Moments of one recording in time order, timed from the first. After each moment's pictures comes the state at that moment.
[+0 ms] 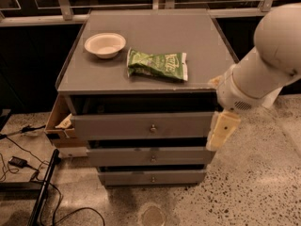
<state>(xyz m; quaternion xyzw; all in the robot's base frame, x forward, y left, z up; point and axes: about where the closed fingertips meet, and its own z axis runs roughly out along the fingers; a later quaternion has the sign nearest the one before) 0.480 -0.172 0.841 -0.62 0.76 0.01 0.19</state>
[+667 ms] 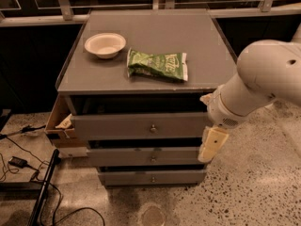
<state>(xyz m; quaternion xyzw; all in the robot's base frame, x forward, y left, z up) 0.481 -0.162 0.783 -0.62 0.76 0.02 0.18</state>
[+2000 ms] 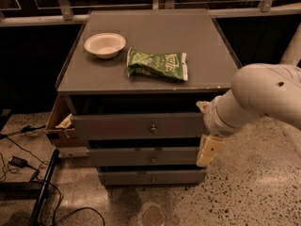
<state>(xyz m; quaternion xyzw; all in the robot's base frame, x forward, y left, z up) 0.490 -0.160 0.750 -0.64 0.74 0.00 0.21</state>
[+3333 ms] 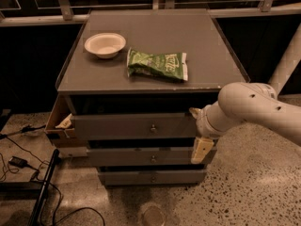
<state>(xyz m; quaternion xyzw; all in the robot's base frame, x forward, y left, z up) 0.543 -0.166 0.667 -0.66 0.71 0.00 0.22</state>
